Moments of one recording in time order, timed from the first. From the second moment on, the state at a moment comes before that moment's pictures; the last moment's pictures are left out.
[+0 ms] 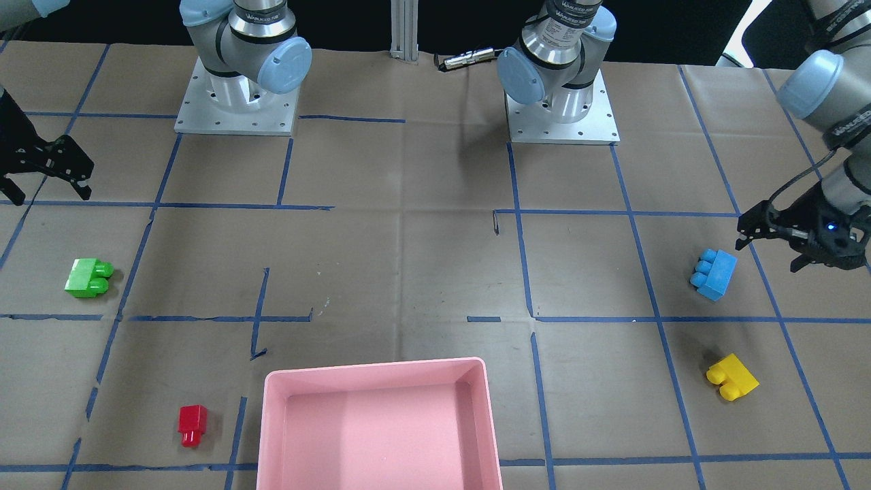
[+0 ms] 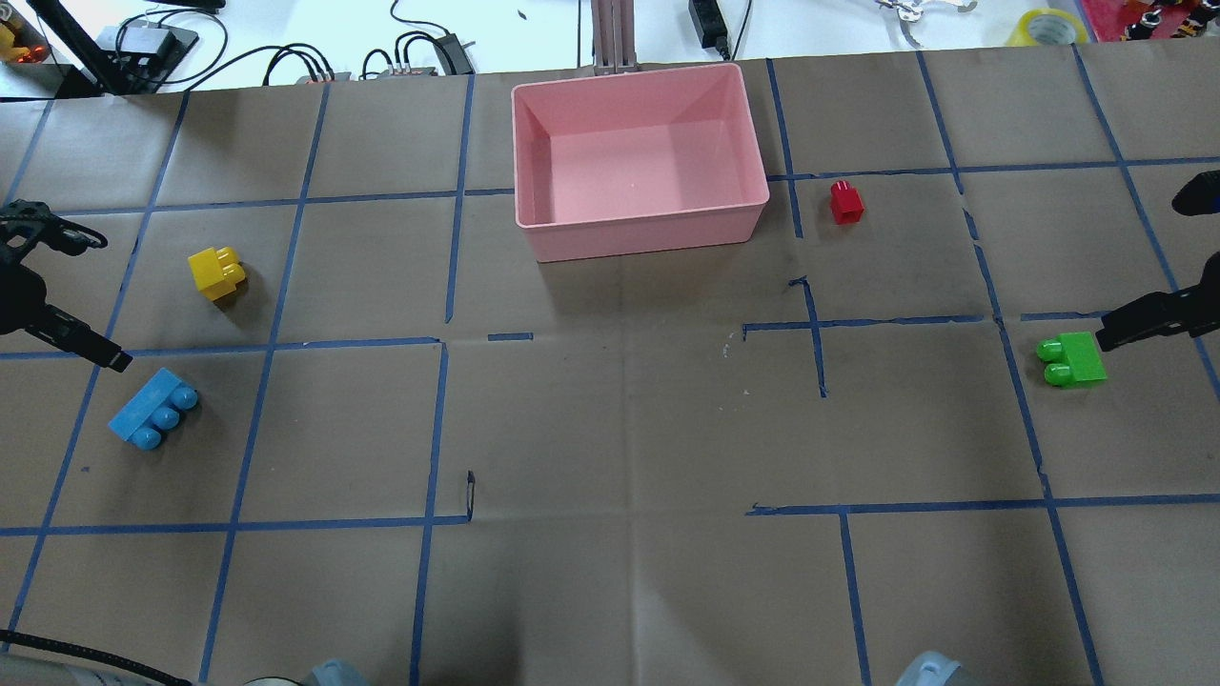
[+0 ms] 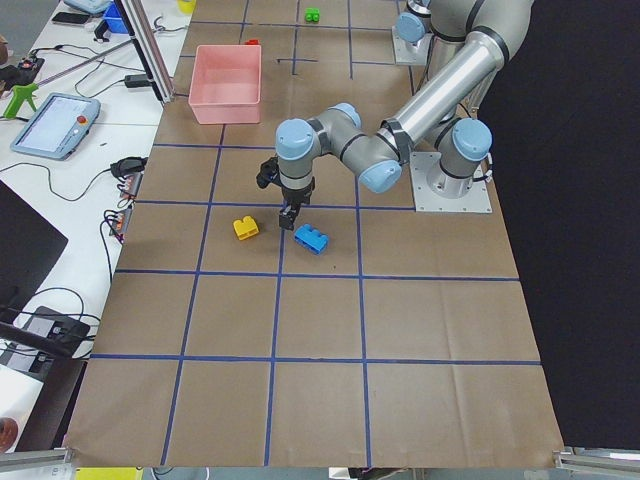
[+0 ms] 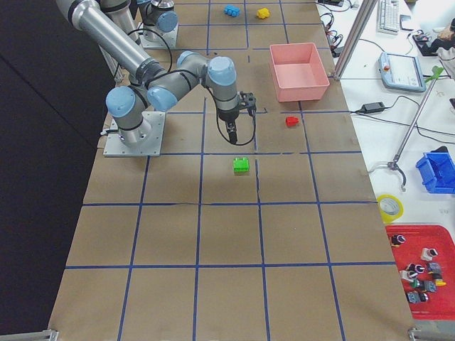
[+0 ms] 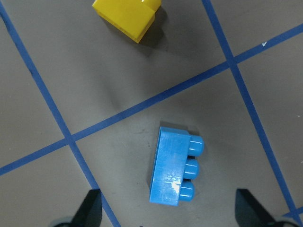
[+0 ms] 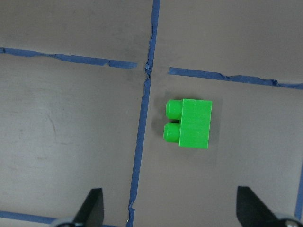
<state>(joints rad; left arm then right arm) -0.89 -1.79 -1.92 -0.99 1.57 1.18 0.89 -1.62 2.09 -2.08 -1.47 -0.79</state>
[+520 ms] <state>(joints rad) -0.87 -1.87 -2.04 -0.77 1.57 1.27 0.87 -1.46 2.10 -2.27 -1.46 -0.79</state>
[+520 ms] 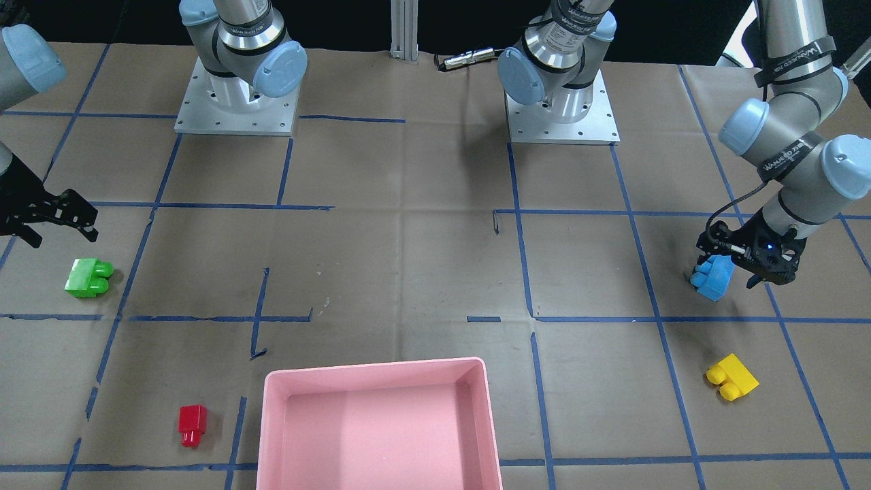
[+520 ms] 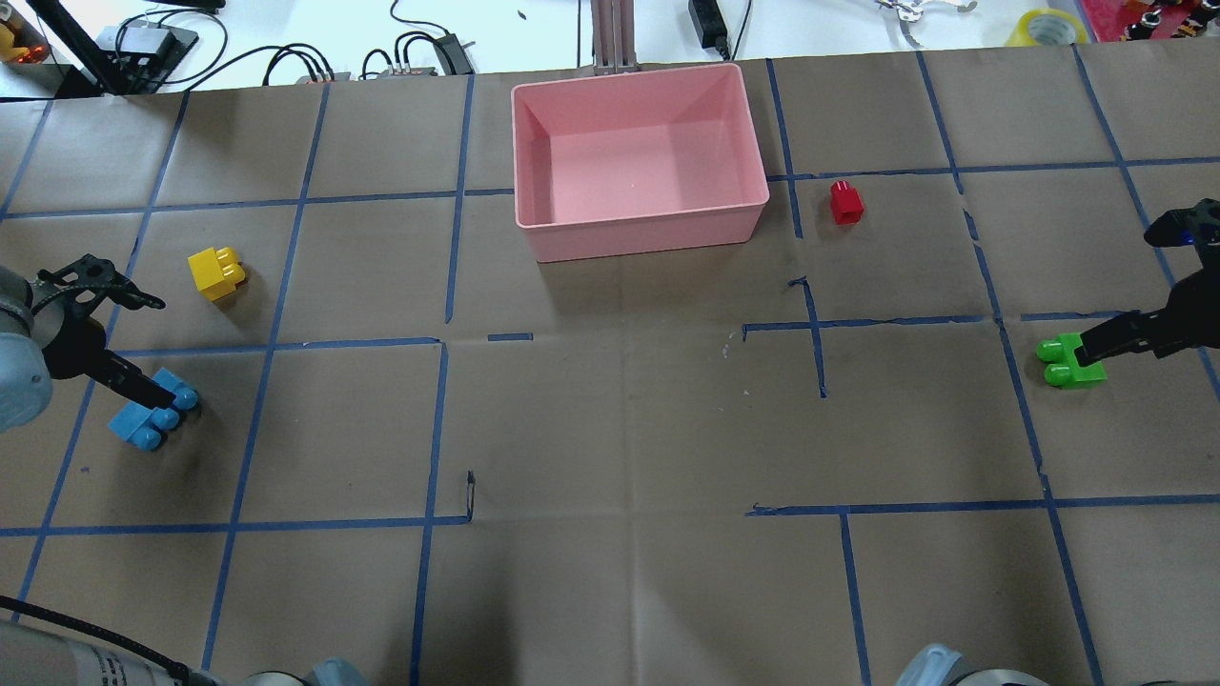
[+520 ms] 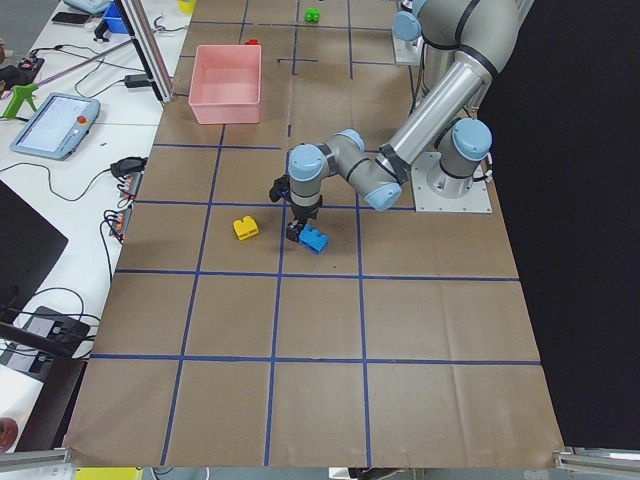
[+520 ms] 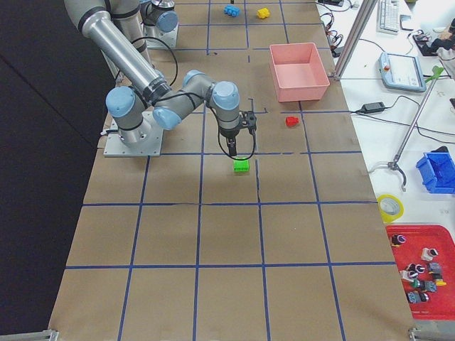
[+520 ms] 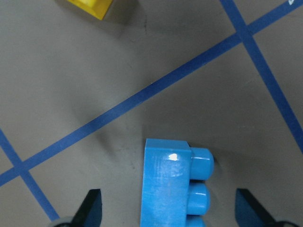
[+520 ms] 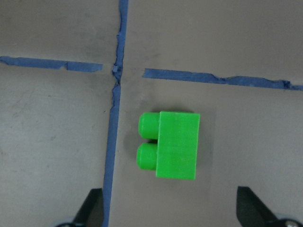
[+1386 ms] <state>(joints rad) -0.85 -1.94 -2.06 -0.69 1.52 1.32 0.89 -1.31 2.17 -2.57 -1.46 -0.74</state>
